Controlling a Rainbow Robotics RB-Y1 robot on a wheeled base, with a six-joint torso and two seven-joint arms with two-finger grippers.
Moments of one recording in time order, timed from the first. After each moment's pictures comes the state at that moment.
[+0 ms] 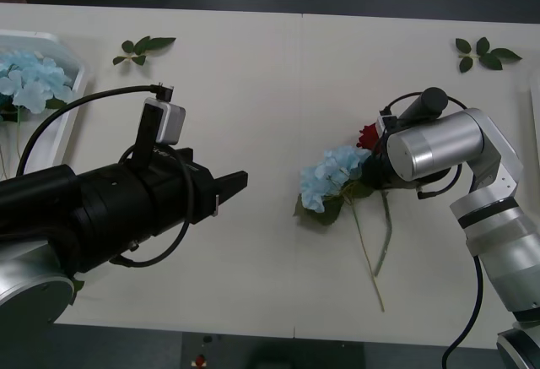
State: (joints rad) right arm -0.47 -0.34 0.21 -1.42 -0.27 1.34 1.35; left arm 0.04 0.62 -0.29 -2.45 0.63 0.92 -1.34
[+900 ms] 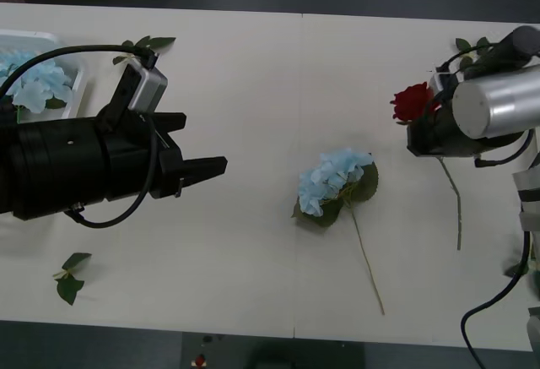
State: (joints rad) right arm -0.47 -0.42 0.00 -1.69 -0.33 1.58 1.35; left arm -0.16 1.05 -0.29 -2.32 1.19 0.64 -1.64
